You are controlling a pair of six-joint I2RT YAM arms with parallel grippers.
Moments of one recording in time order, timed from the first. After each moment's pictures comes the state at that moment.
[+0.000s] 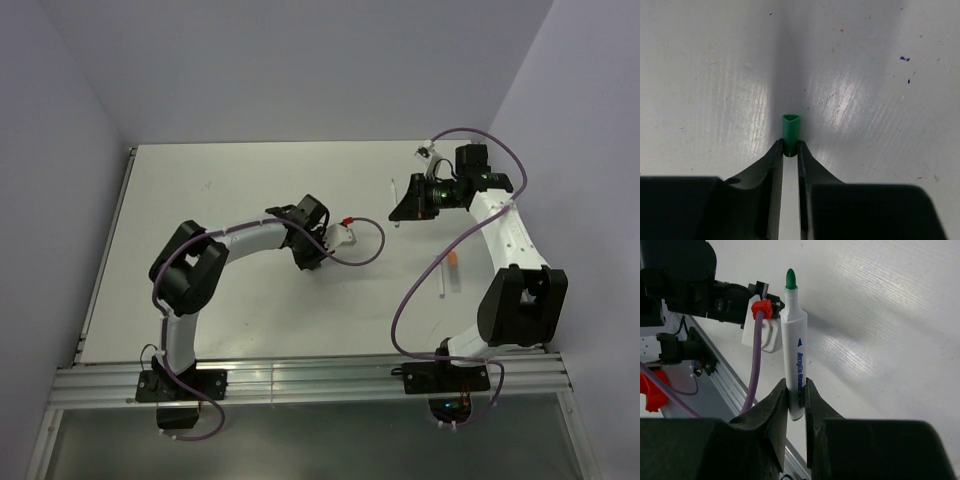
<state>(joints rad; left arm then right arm) -0.74 1.99 1.37 -0.52 0.26 0.52 -0.07 1.49 1.30 -0.84 -0.88 -0.11</state>
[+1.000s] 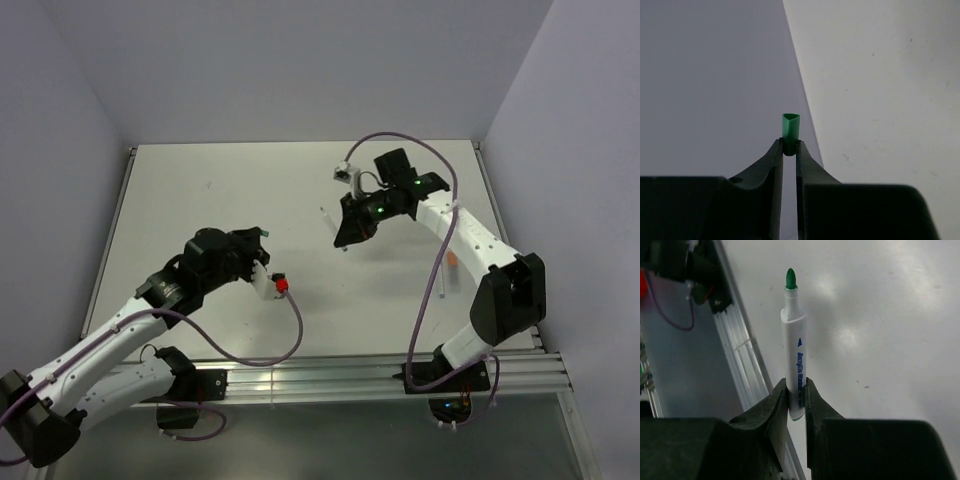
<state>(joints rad) -0.72 0.89 0.76 -0.32 0.02 1.45 0.36 1.55 1.36 -0.82 -0.84 -0.20</state>
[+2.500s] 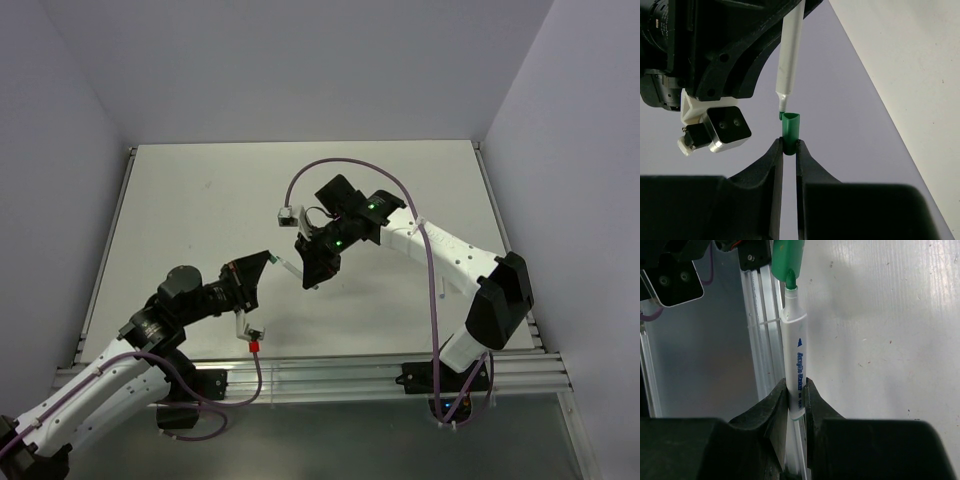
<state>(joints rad) -0.72 0.54 0.46 -0.15 0.32 2.00 0.77 1.58 1.41 -0.90 -0.75 -0.26</state>
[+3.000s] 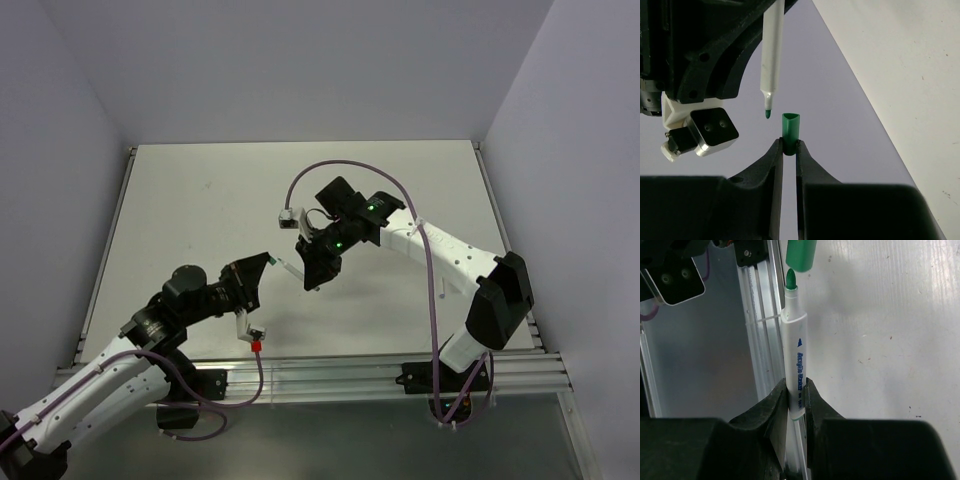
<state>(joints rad) -0.74 0.56 0.46 -0.18 0.27 2.00 0.77 1.58 1.40 -0.90 -0.74 -0.26</state>
